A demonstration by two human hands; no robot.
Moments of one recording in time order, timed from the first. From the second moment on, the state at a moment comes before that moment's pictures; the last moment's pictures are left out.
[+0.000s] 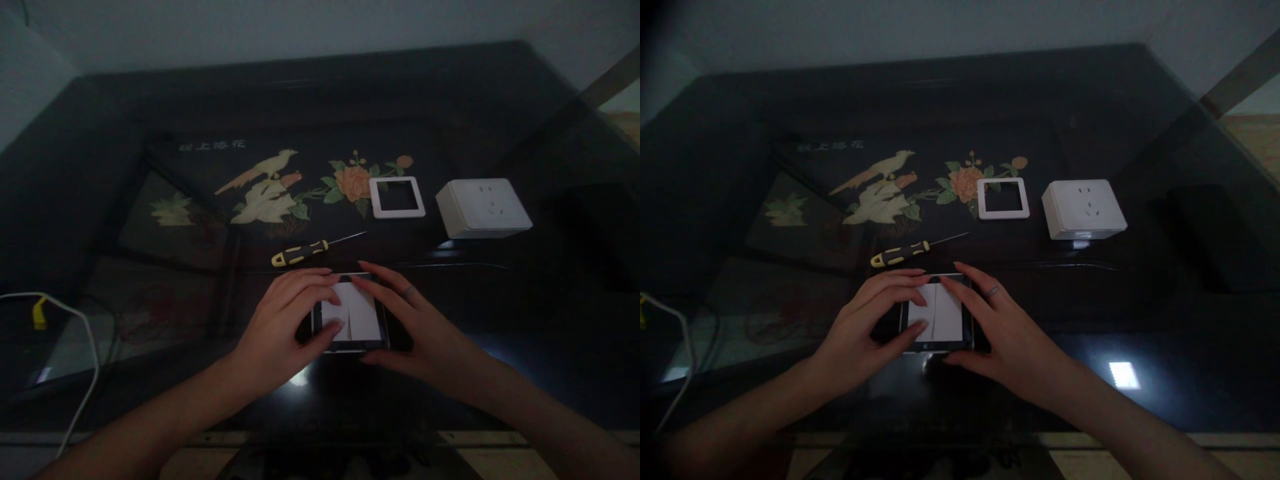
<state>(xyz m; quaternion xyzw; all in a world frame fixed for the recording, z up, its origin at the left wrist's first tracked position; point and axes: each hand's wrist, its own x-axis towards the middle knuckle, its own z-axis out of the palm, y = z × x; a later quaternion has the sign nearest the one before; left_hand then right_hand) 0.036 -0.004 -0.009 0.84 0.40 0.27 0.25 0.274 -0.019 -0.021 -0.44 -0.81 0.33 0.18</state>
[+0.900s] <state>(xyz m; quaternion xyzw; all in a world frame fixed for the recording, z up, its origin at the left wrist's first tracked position) 0.031 -0.001 -0.026 0.84 0.38 0.27 0.27 0.287 0.002 -0.012 -0.50 -0.76 0.30 0.27</state>
